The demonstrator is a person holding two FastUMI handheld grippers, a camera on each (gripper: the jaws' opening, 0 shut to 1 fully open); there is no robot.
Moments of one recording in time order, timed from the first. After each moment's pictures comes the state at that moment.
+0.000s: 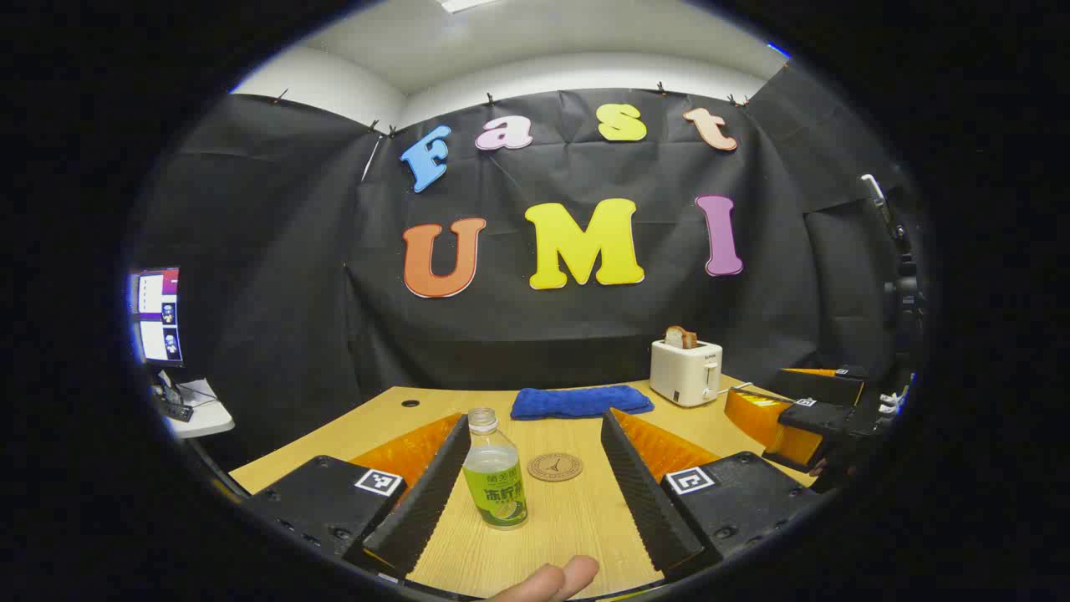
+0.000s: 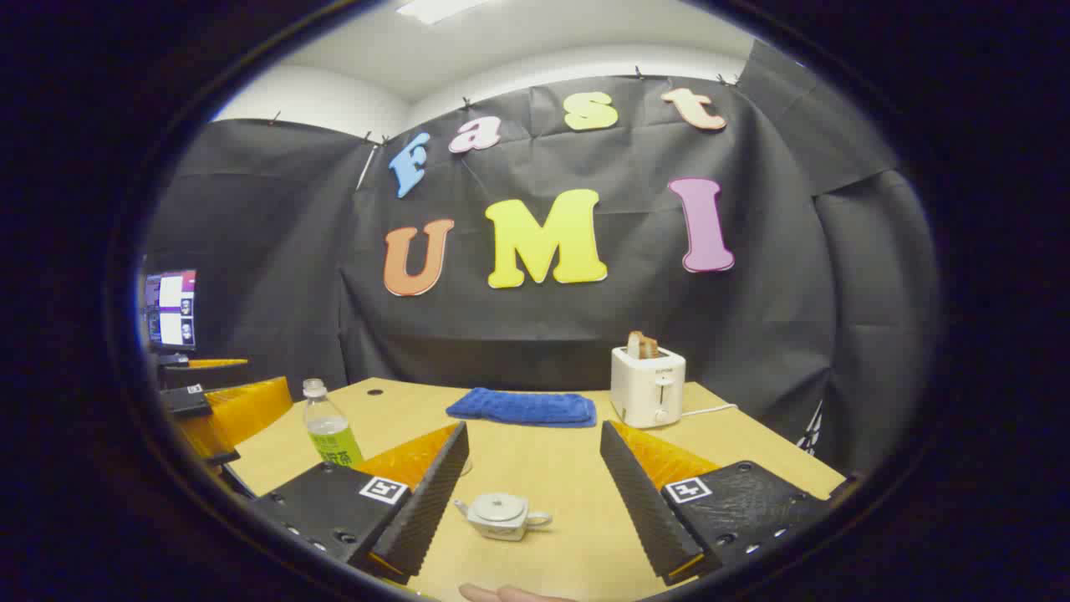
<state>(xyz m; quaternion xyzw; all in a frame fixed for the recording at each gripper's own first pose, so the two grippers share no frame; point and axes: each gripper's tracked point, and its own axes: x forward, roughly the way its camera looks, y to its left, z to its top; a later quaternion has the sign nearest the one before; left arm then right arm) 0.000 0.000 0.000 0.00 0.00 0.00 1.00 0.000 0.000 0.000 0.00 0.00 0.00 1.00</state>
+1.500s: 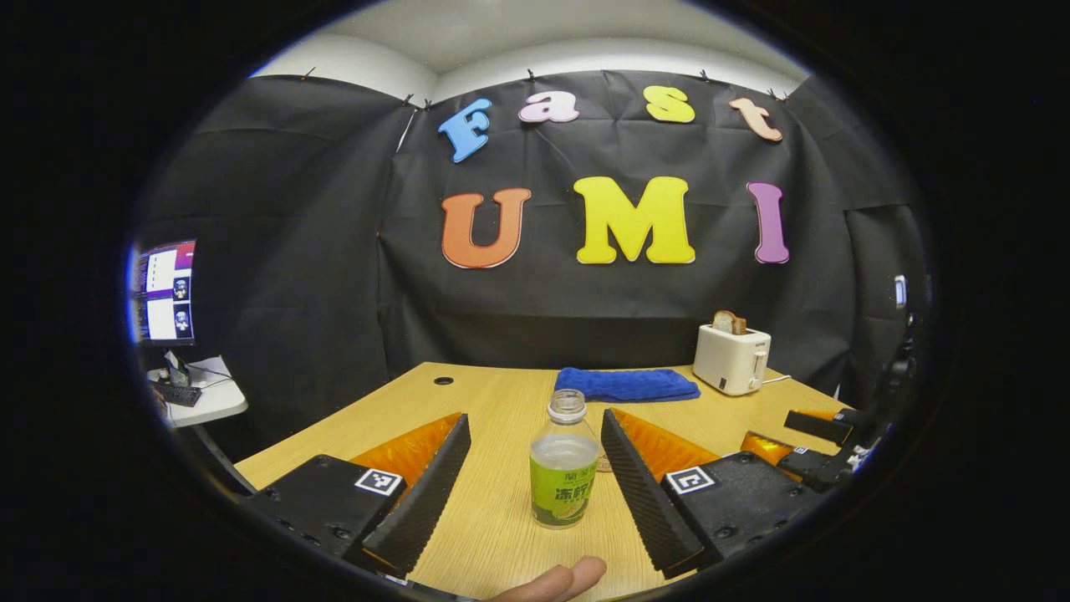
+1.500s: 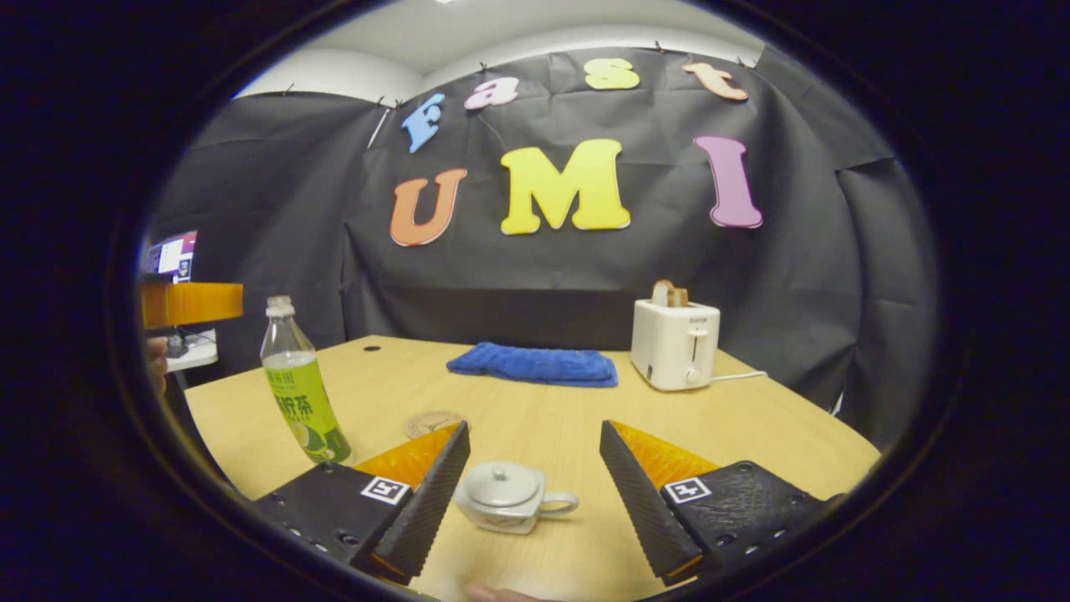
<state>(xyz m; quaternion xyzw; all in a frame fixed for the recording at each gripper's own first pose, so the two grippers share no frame) 0.025 0.064 -0.031 -0.02 0.04 0.05 1.00 0.063 0.017 -0.102 -0.02 0.07 0.01 1.00</state>
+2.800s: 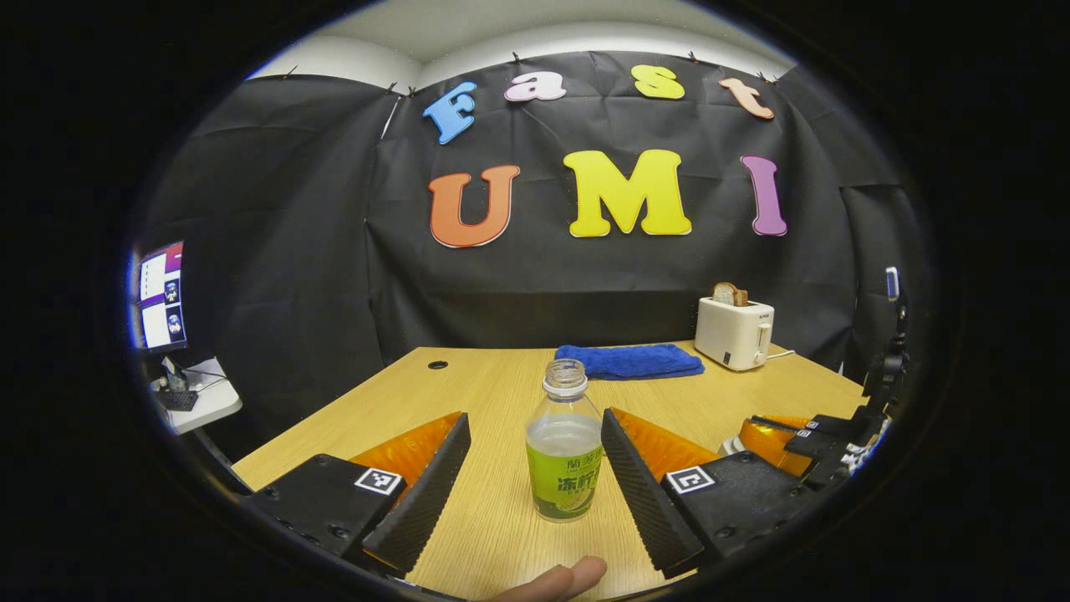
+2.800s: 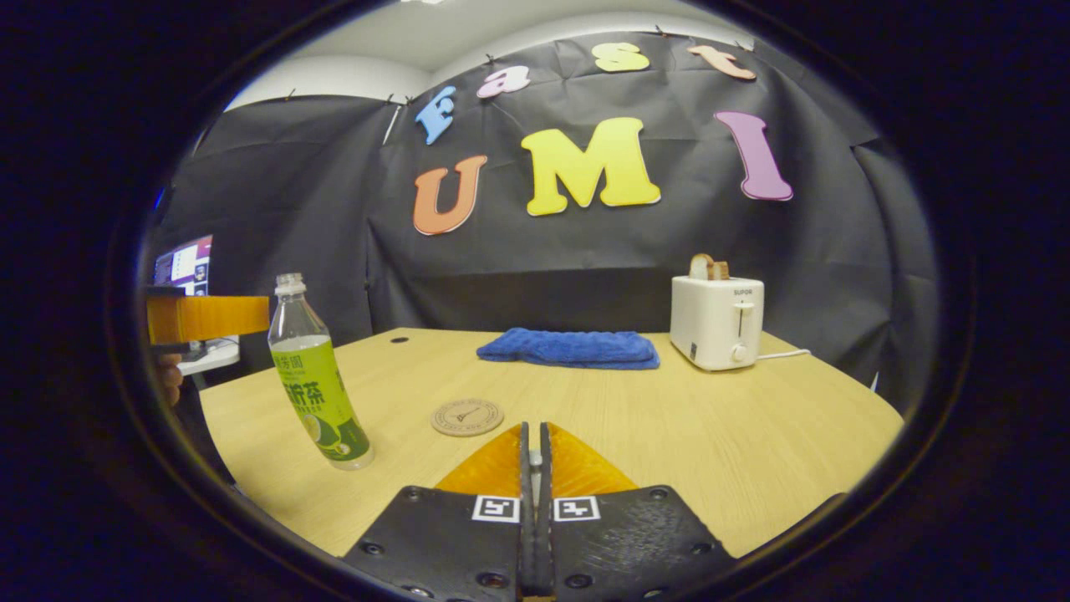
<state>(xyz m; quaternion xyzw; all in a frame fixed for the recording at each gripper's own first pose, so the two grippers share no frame) 0.040 0.059 -0.058 0.00 0.08 0.03 1.00 0.079 0.040 -0.111 0.01 0.07 0.07 1.00</state>
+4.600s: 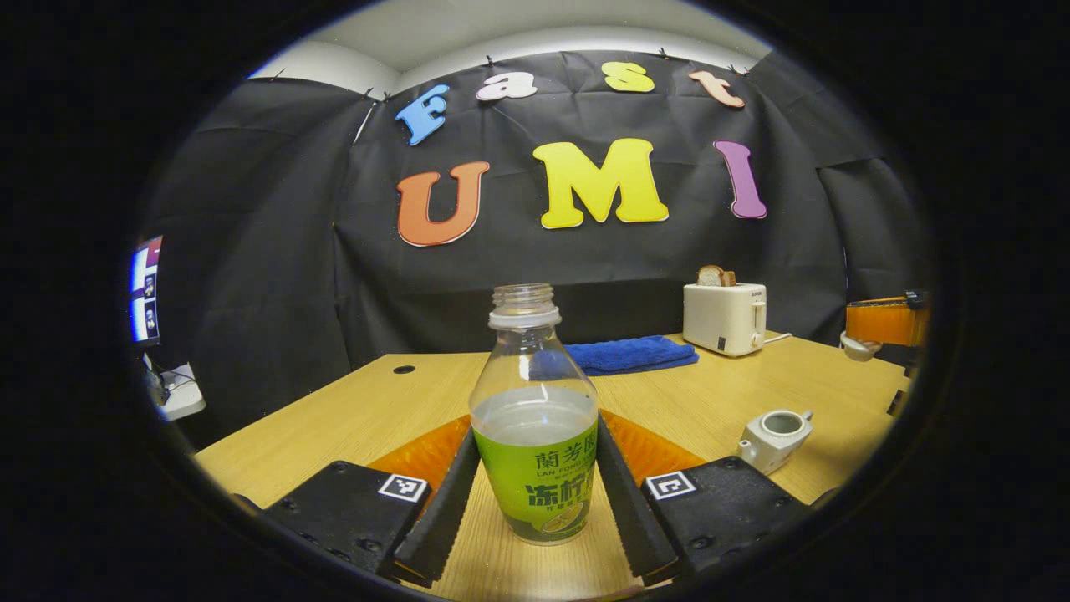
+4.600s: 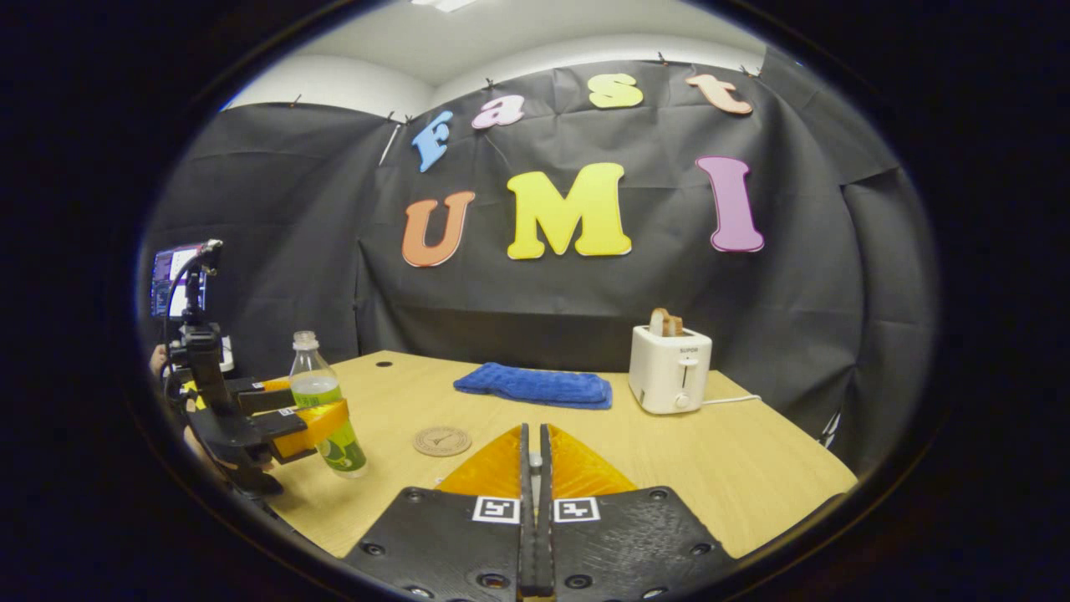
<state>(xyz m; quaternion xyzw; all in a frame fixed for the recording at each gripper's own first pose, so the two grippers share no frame) 0.089 0.032 -0.112 0.02 0.04 0.00 1.00 0.032 -0.010 -0.045 -0.02 0.03 0.03 1.00</state>
